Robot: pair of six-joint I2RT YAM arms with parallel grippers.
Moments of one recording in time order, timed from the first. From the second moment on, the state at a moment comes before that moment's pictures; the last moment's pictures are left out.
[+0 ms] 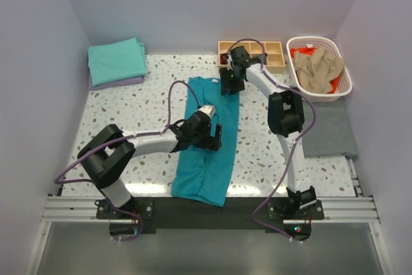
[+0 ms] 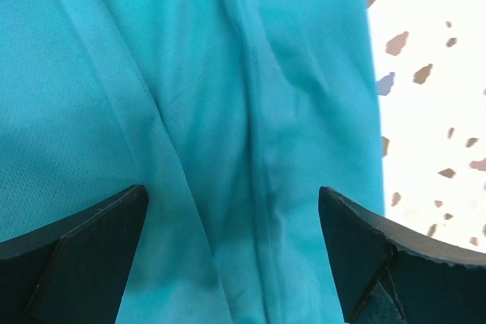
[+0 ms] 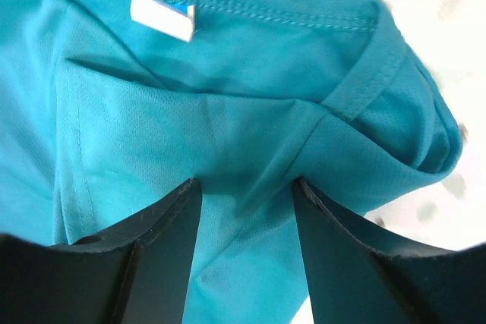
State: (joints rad) left arm -0.84 1.68 0.87 -0.06 -0.07 -0.57; right arm 0.35 2.43 2.09 -0.74 -0.12 0.20
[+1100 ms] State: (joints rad) left arm -0.55 1.80 1.33 -0.17 -0.13 -0.28; right arm 0.38 1.77 1.55 -0.61 -0.11 0.12
